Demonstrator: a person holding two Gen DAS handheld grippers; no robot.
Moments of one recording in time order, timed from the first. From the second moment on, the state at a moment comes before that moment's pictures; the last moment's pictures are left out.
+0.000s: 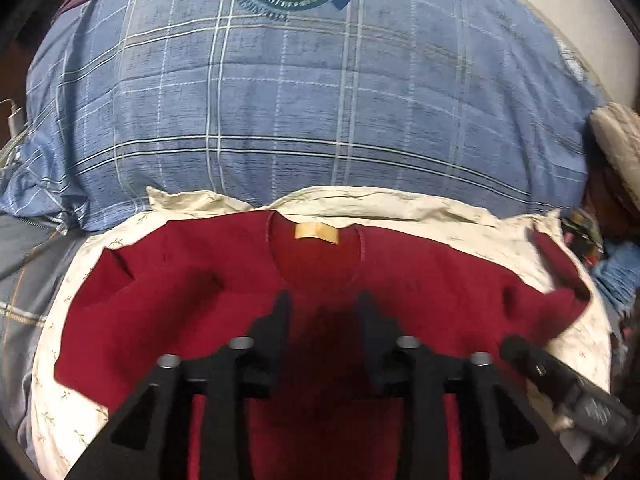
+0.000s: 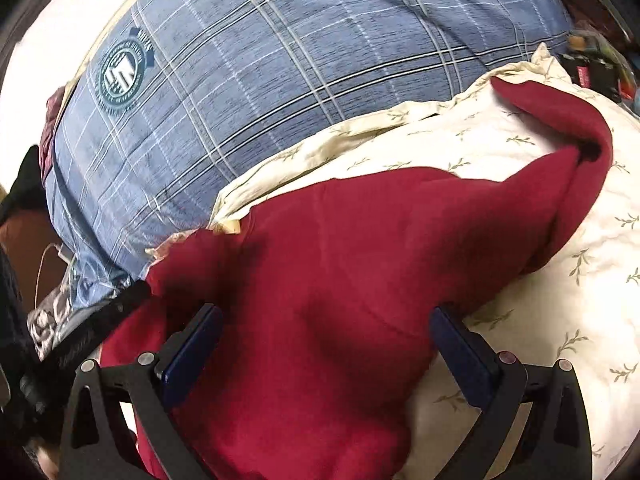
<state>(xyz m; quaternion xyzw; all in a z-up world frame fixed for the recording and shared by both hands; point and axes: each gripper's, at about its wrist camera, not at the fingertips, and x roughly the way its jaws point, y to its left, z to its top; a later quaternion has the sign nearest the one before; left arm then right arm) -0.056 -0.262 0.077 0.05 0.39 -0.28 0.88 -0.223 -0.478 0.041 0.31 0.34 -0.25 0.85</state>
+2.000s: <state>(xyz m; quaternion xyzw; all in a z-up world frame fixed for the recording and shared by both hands) 0.031 -0.066 0.023 -0.04 0.42 -0.06 0.91 0.051 -0.299 -0.019 0.10 0.48 0.07 0.87</state>
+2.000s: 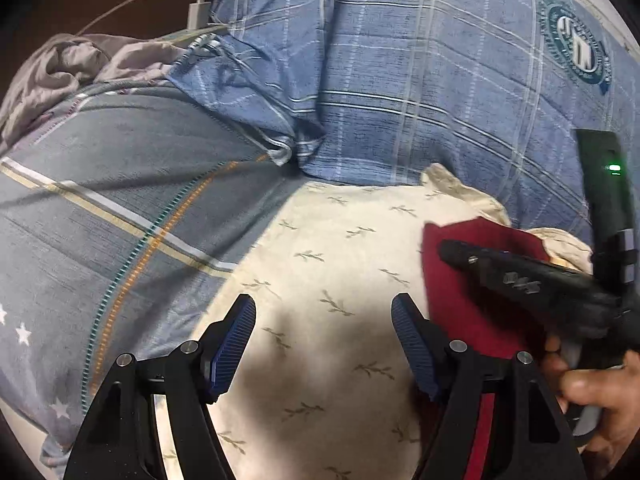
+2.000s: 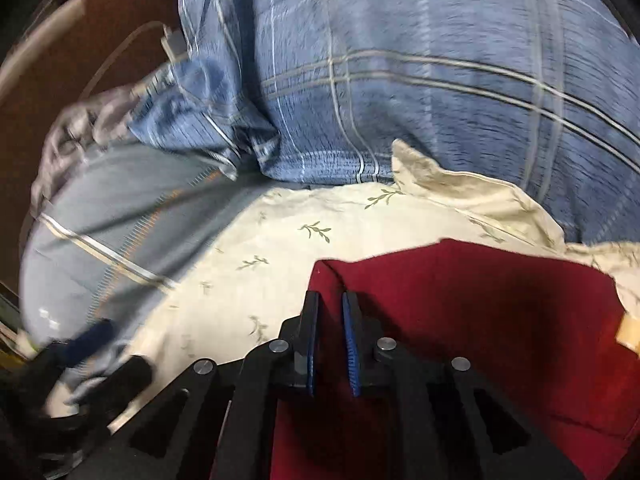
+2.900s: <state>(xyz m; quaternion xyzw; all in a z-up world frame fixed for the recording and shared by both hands) 0.018 -0.115 0.010 0.02 0.43 -0.11 0.90 -0.032 -0.376 0.011 0.05 0.45 -0.06 0.89</state>
